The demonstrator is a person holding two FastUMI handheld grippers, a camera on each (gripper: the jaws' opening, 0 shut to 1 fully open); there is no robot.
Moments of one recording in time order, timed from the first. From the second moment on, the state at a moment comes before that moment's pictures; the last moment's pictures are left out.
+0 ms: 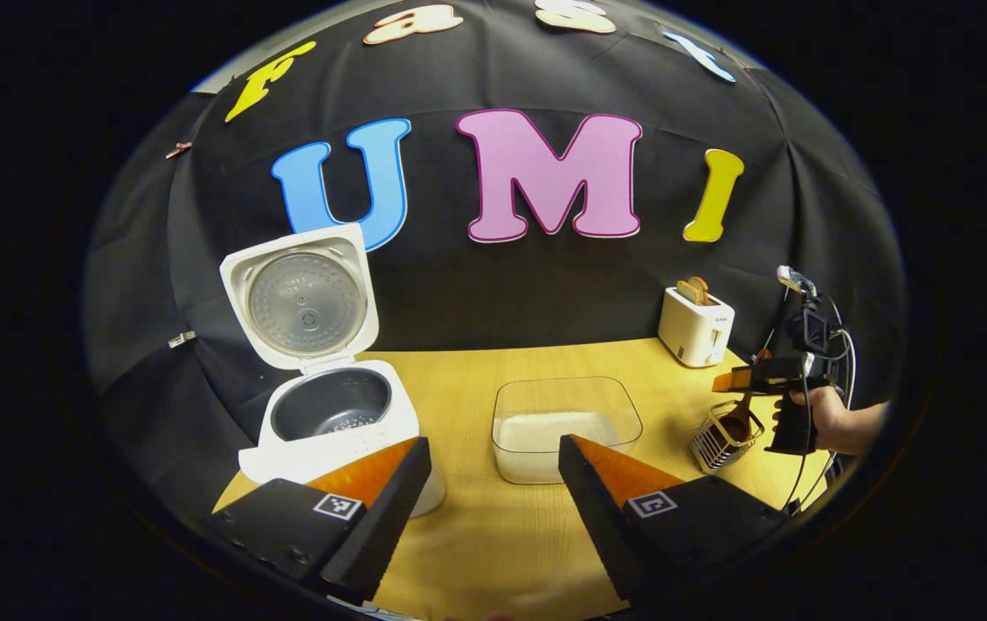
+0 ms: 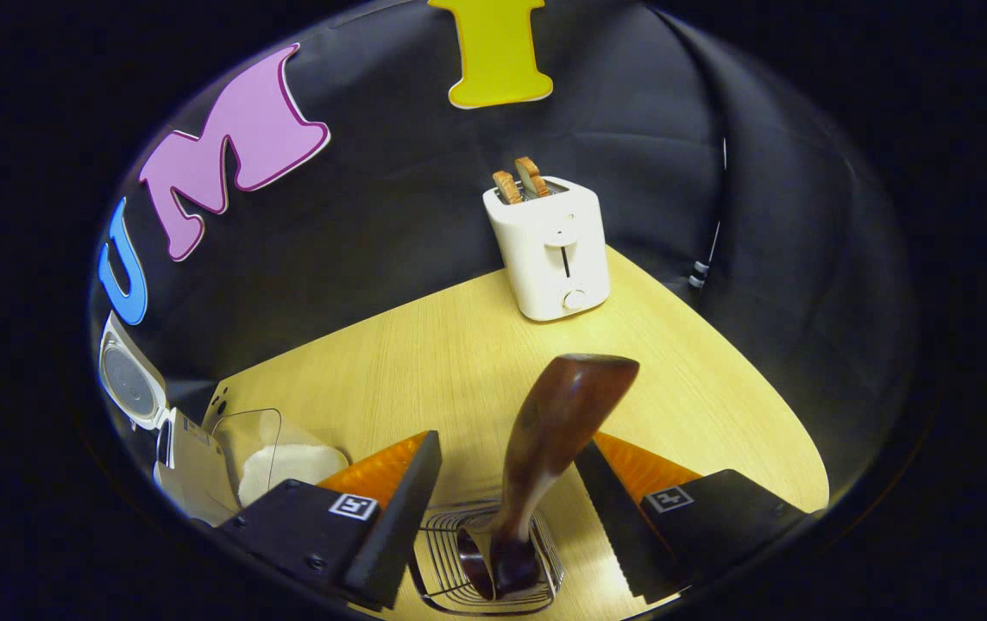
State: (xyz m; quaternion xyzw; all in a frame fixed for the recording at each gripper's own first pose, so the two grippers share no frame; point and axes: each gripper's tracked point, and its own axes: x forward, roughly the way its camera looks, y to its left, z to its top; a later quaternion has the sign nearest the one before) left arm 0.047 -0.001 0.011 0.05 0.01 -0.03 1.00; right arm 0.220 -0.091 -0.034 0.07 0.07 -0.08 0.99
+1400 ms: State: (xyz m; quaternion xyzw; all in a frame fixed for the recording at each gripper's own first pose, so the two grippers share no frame) left arm 0.036 0.134 0.050 0.00 -0.06 -0.08 1.00; right arm 0.124 0.054 0.108 0.05 -0.06 -0.11 0.99
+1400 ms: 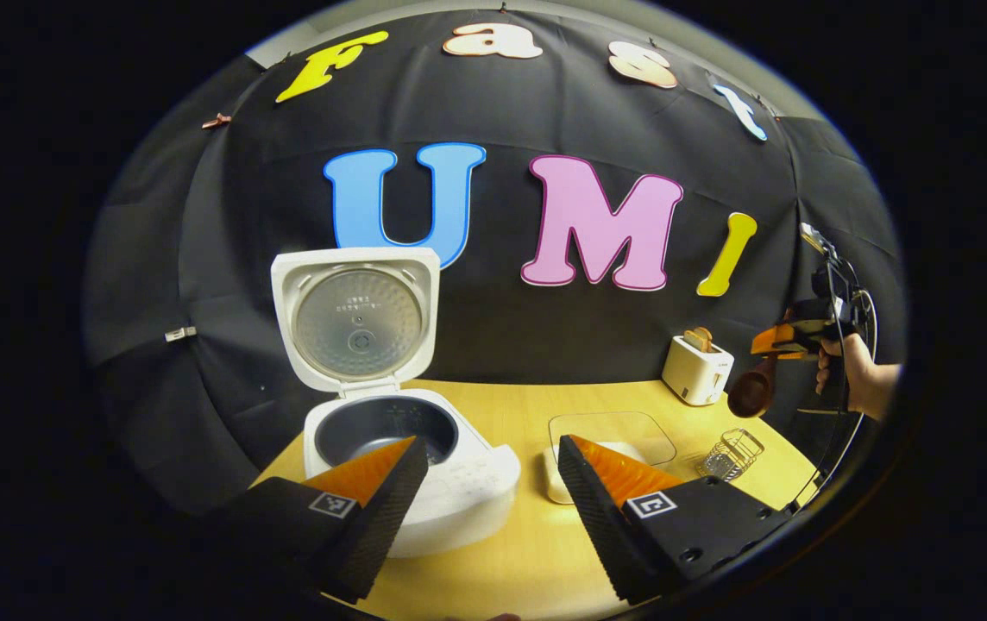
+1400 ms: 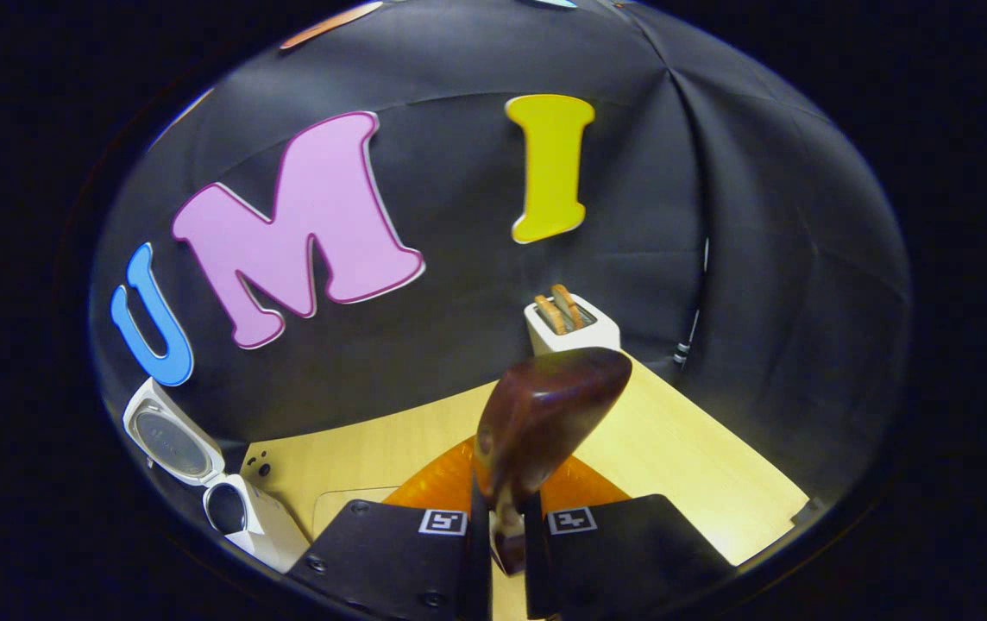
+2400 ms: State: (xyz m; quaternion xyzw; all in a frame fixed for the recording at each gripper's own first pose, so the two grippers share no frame) left arm 0.060 0.158 0.026 0.01 -0.03 -0.09 1.00; right arm 0.285 0.177 -0.044 -0.09 0.01 -0.07 0.99
